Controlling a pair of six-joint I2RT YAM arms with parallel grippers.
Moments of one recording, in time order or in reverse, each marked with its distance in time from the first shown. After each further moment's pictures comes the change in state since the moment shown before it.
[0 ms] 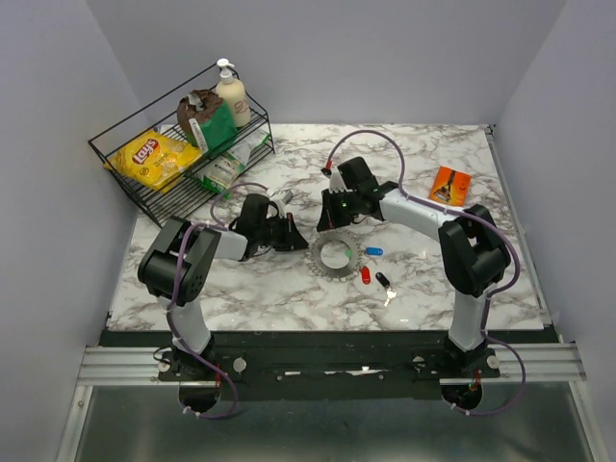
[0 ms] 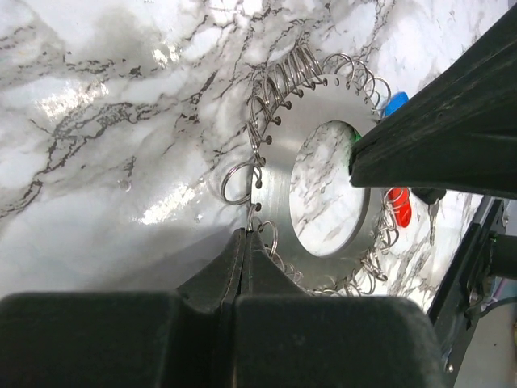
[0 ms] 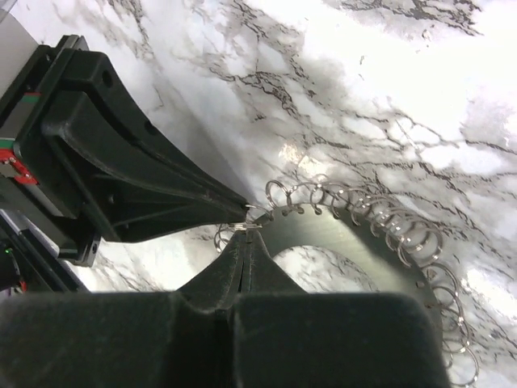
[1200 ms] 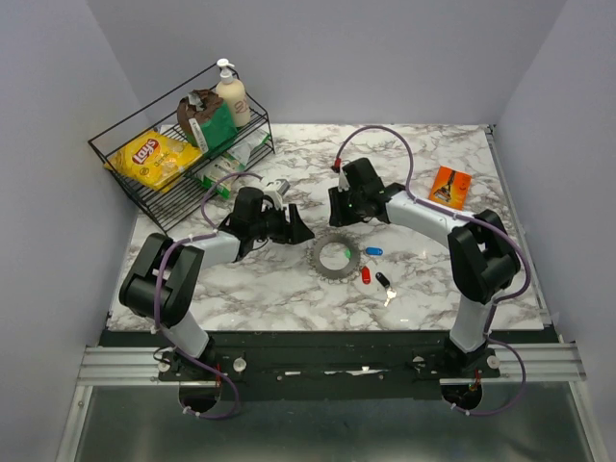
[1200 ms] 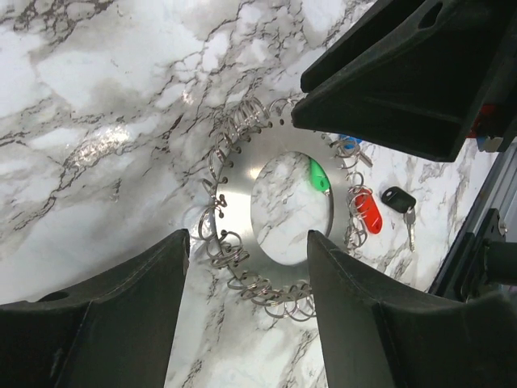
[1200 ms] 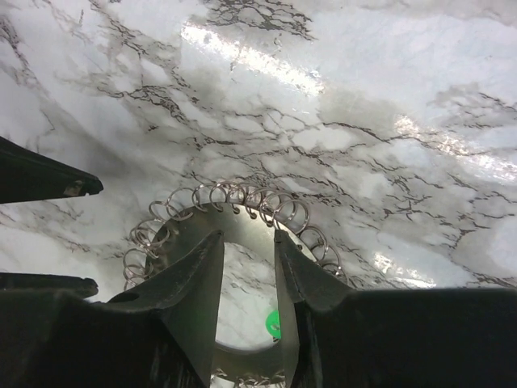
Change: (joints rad) left arm 0.000 -0.171 -0.023 -0.042 -0.043 0.034; right arm -0.001 -0.067 -0.052 -0.015 0.275 -0.068
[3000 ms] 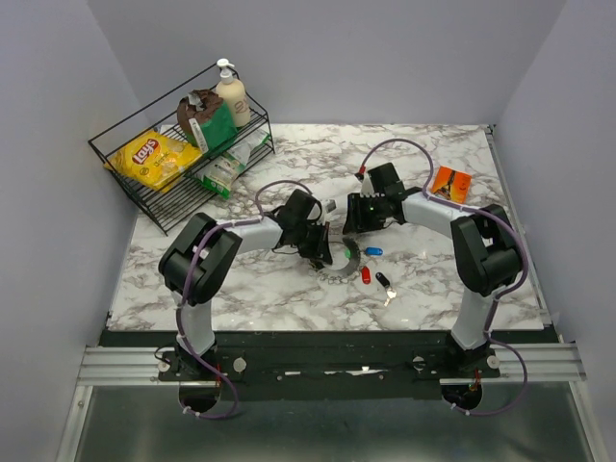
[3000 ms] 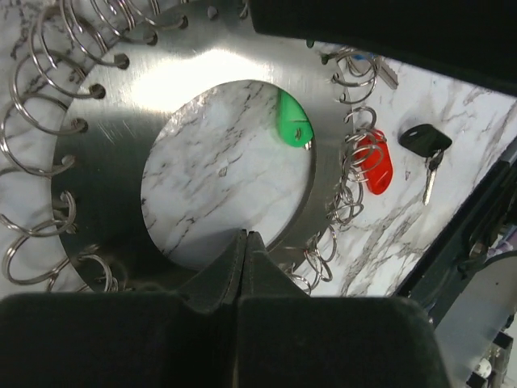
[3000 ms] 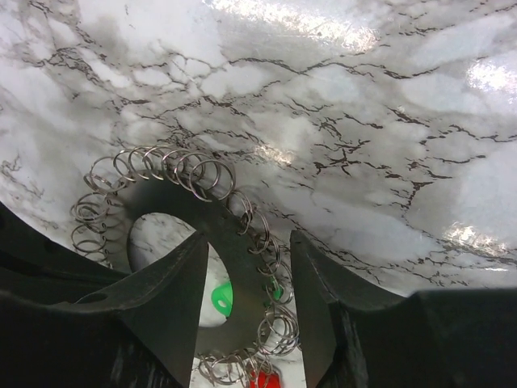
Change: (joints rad) left arm -0.238 0.229 0.307 -0.468 -0.061 0.028; right arm -0.163 0.008 -0.126 0.038 -0.192 0.039
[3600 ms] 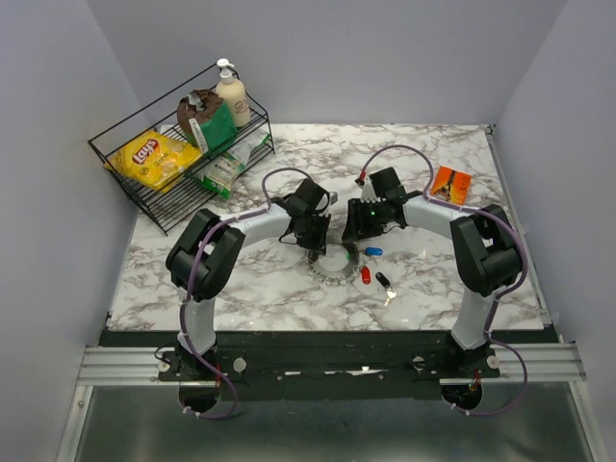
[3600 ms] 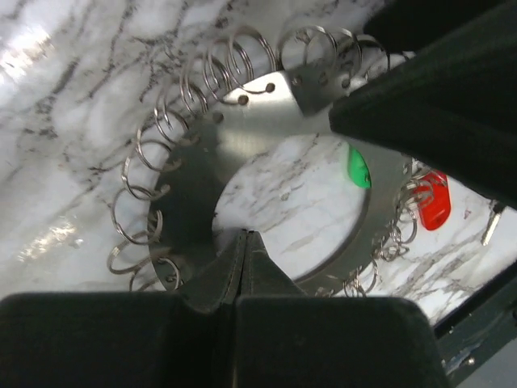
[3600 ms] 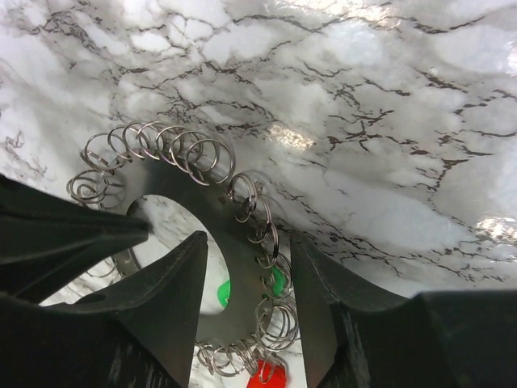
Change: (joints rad) left arm -0.008 0.048 0.182 -0.247 -0.206 0.062; right arm -0.004 0.005 -0.040 0.003 -0.058 0.008
